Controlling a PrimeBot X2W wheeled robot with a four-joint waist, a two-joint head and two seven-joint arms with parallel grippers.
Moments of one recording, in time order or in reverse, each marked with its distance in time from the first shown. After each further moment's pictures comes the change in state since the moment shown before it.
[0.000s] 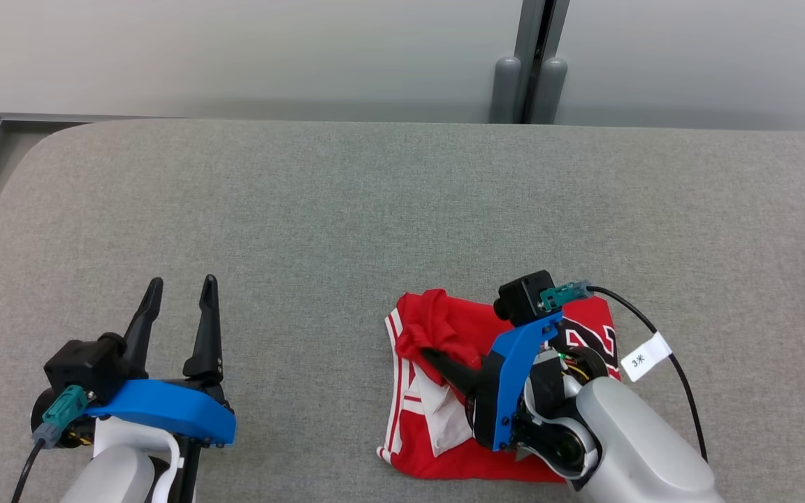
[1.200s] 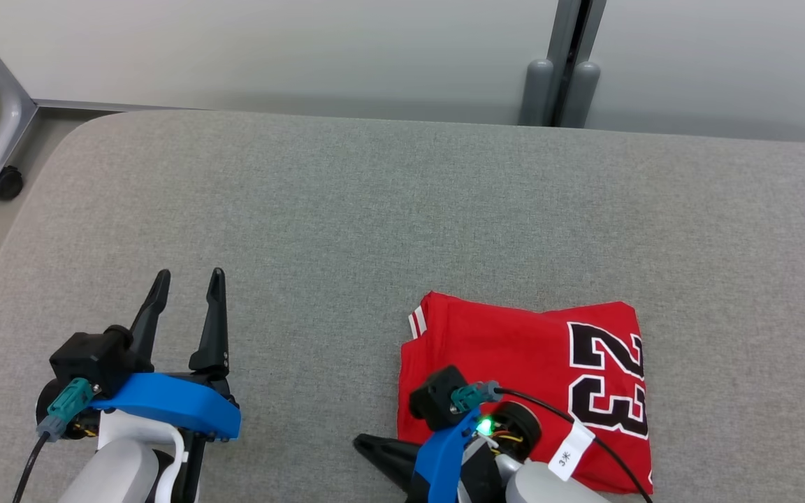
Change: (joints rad) left arm -0.021 0.001 -0.020 -0.003 -0.003 -0.005 0.001; right arm 0.077 -0.001 0.287 -0.050 -0.140 0.000 -0.138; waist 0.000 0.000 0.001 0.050
